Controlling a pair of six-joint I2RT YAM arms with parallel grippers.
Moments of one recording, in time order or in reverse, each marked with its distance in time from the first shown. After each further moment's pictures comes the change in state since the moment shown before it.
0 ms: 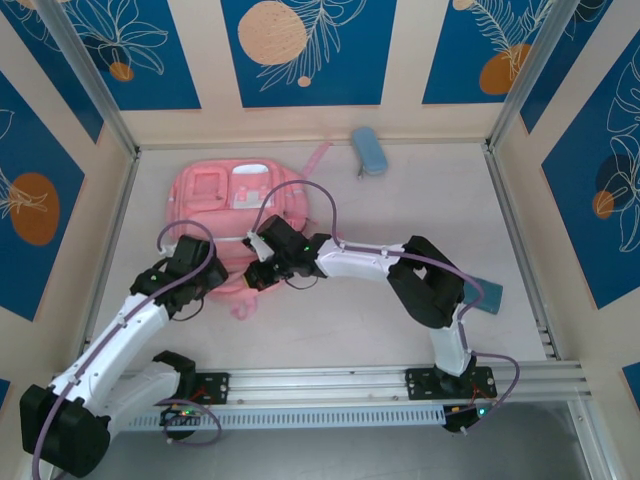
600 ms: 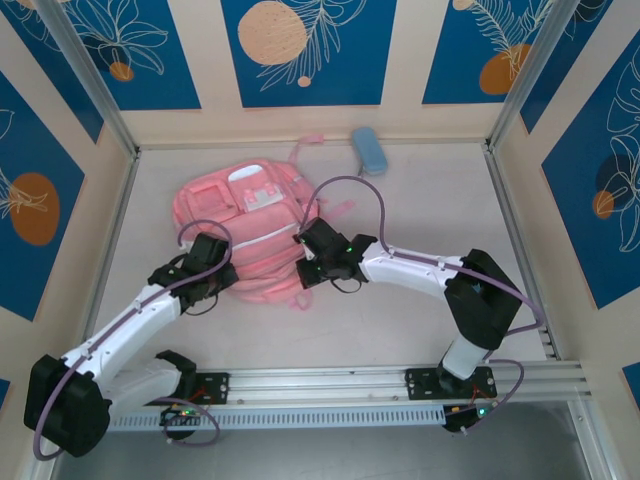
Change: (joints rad) left arm -0.066 0.103 -0.004 0.108 0.002 0.024; right arm -0.080 -0.325 -0.282 -0.183 0.298 -0.063
